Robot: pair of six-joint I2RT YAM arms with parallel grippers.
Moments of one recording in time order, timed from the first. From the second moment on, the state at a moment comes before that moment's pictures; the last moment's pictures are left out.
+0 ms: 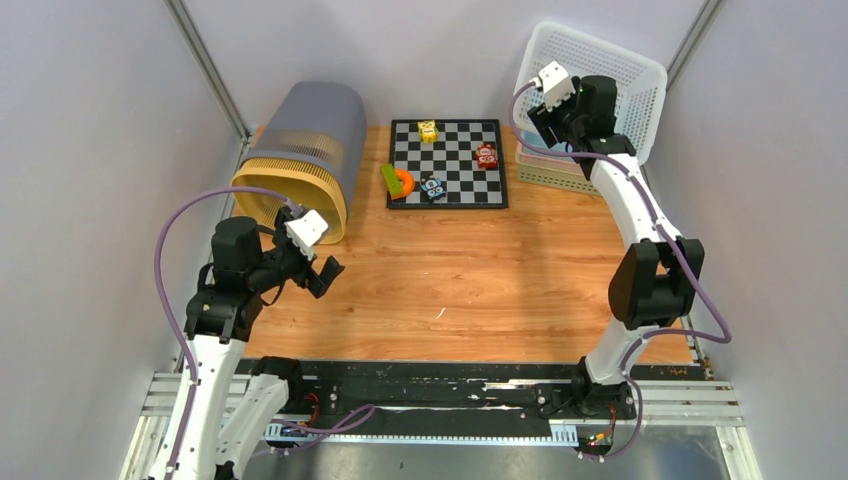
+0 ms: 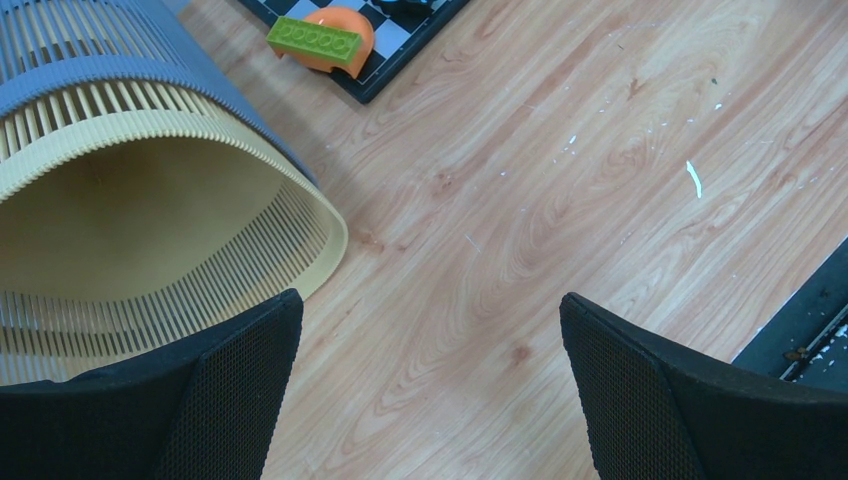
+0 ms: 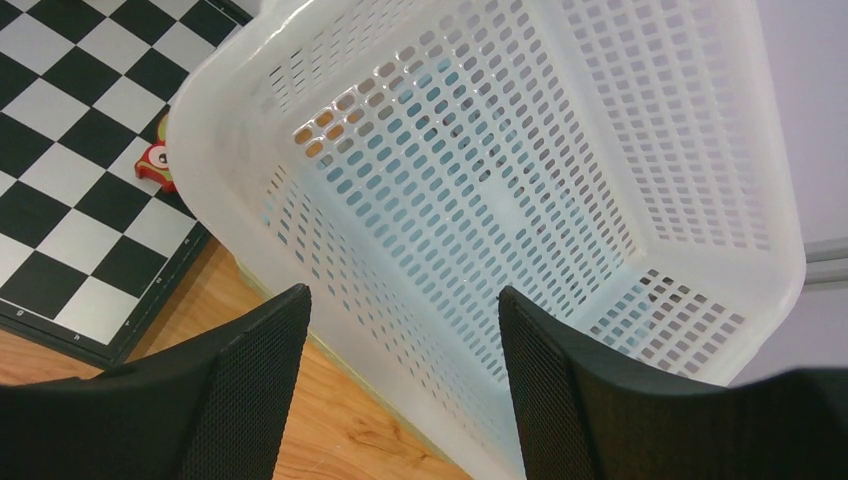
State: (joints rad) left arm -0.09 0.67 0.87 -0.68 0.54 0.49; right arm 0.10 1.74 1.63 -0.22 -0.12 -0.60
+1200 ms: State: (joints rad) left arm -0.09 0.66 0.85 -0.68 0.54 0.50; right arm 0.26 1.63 1.50 -0.22 -0.13 -0.75
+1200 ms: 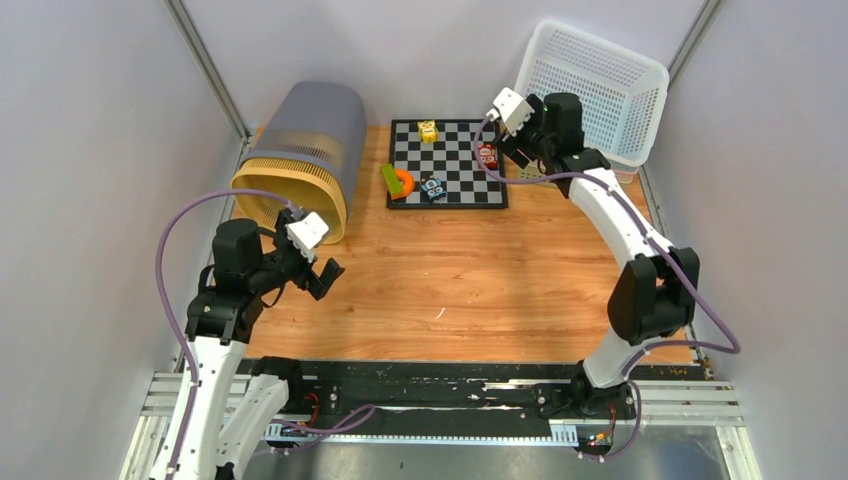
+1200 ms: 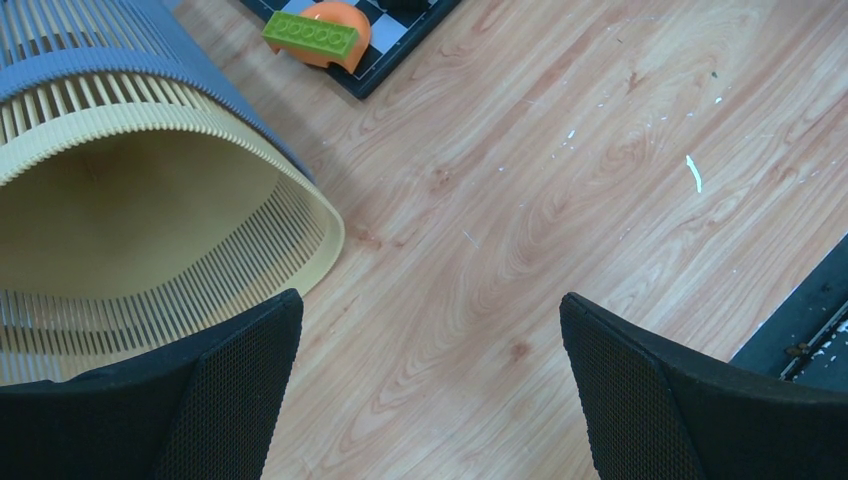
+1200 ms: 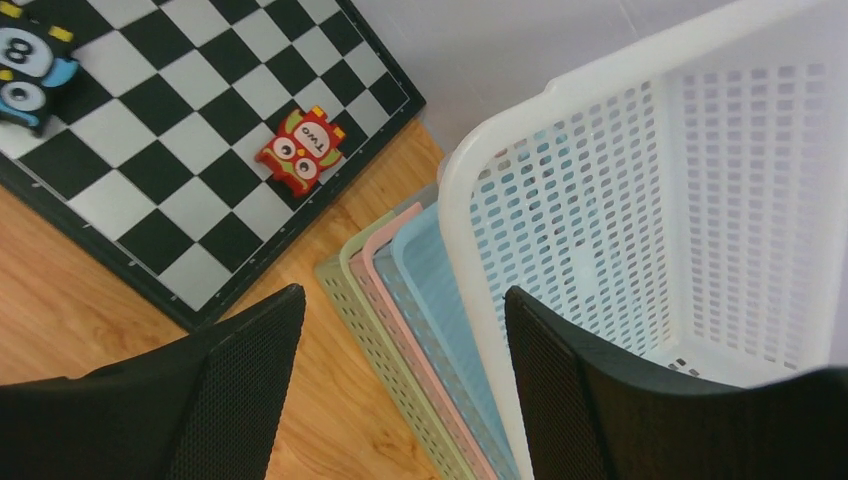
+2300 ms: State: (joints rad) left arm -0.09 0.65 0.84 -0.68 0.56 0.51; right arm 0.26 1.87 1.69 -0.27 0.07 -0.96
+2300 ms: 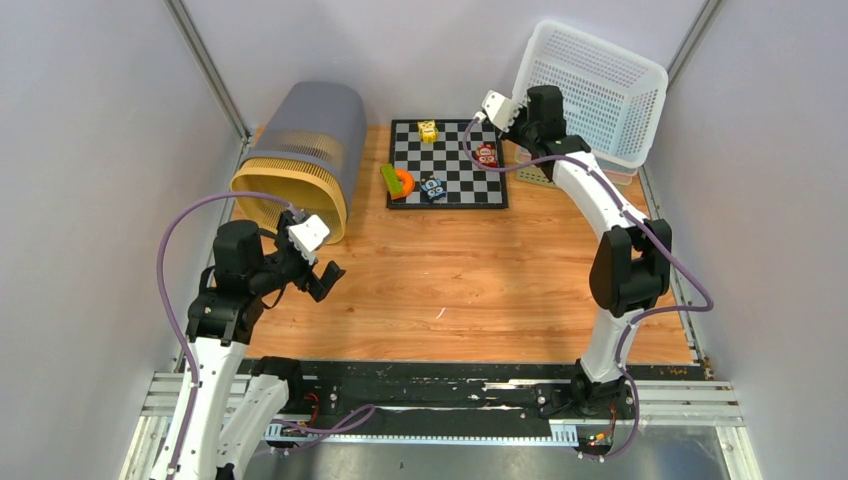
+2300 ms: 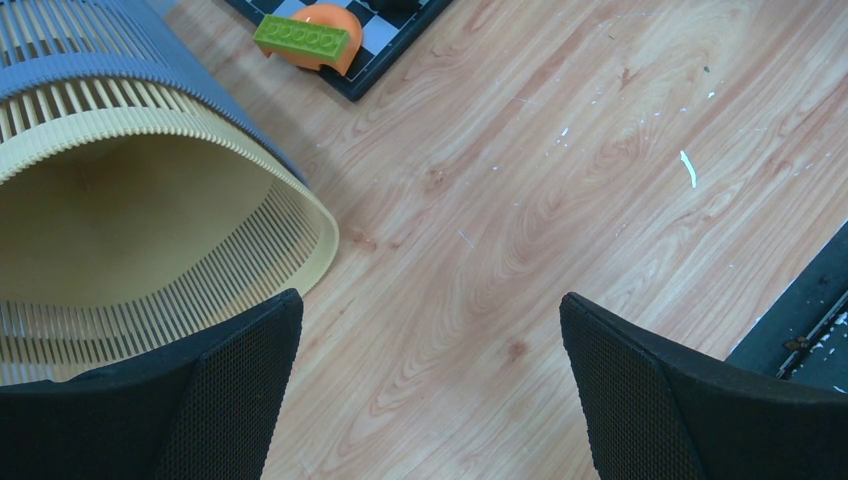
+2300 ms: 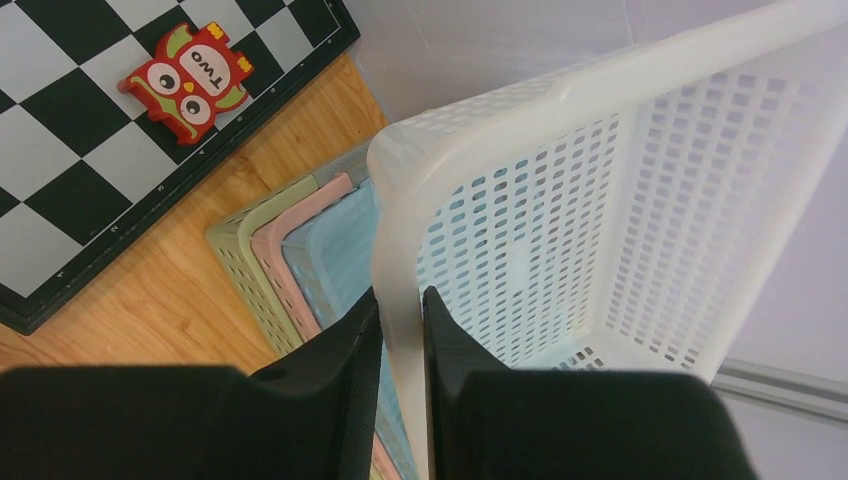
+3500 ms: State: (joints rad) left arm -0.09 0.65 0.84 -0.68 0.56 0.52; right arm 0.33 1.50 1.56 -0.18 0.08 -1.09
